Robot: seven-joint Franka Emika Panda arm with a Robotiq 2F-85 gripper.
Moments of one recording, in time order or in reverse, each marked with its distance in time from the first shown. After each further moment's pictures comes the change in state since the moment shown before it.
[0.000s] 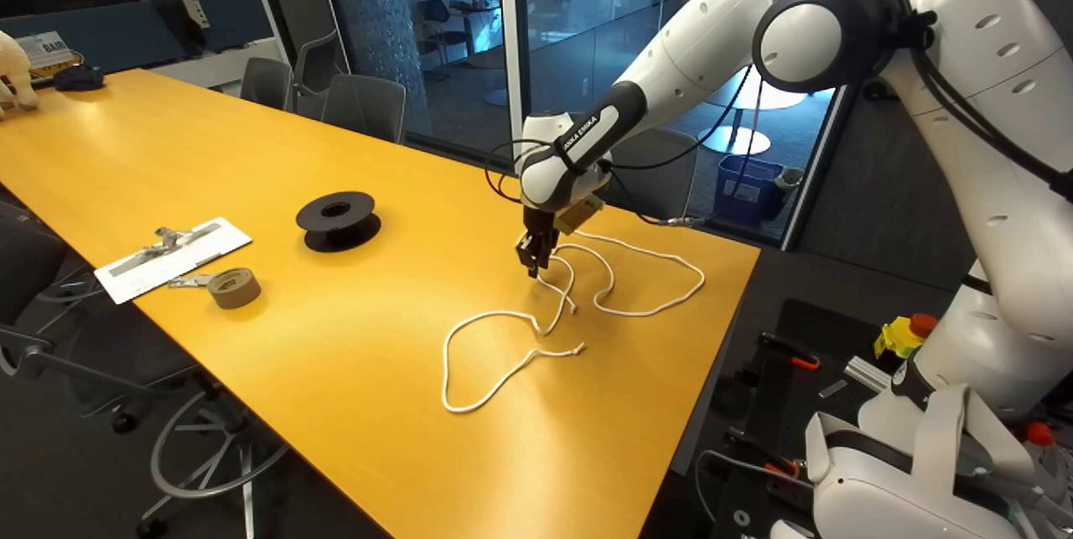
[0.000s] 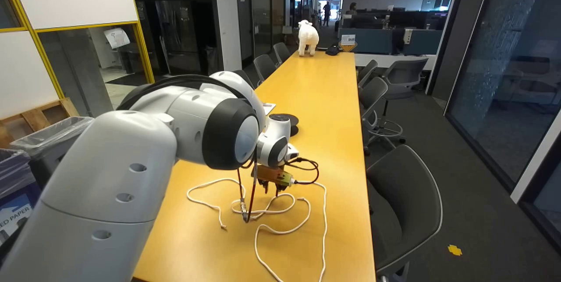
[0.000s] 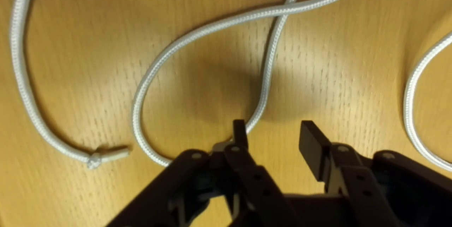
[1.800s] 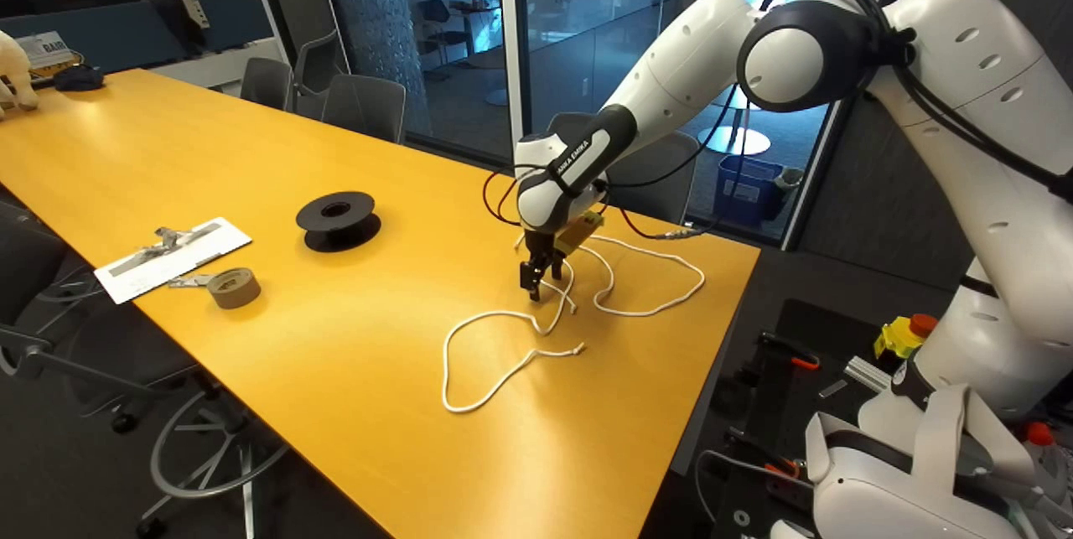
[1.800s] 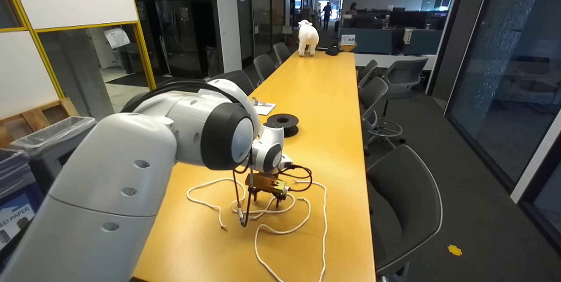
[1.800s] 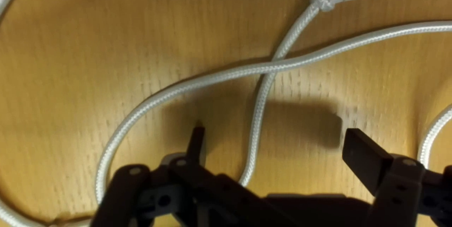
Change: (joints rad) arm 0.067 0.054 -0.045 0.013 -0.013 -0.060 0.036
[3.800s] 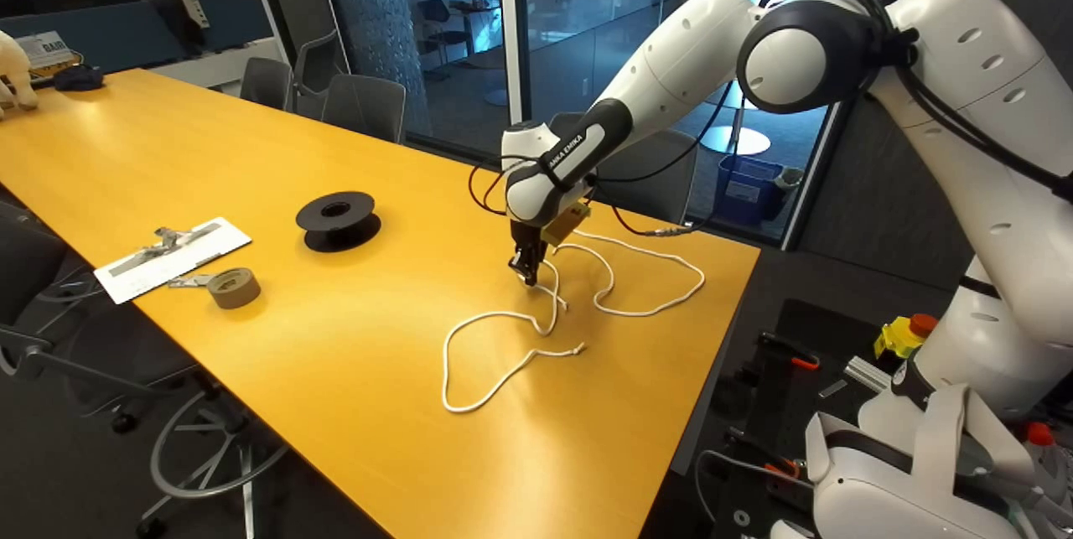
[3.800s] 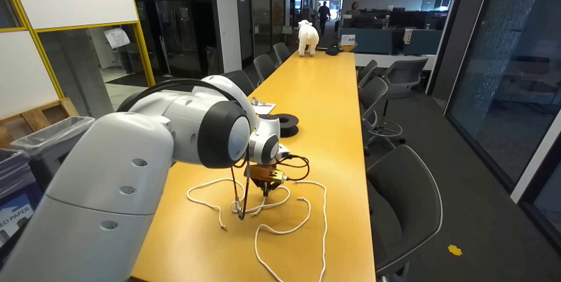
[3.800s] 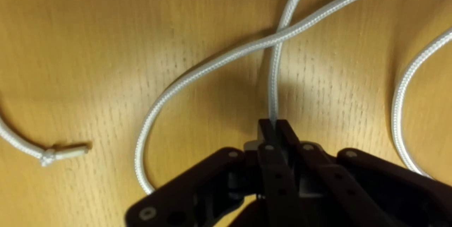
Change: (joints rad) arm 0.023 -0.003 0.003 0.058 -0.031 0.002 0.015
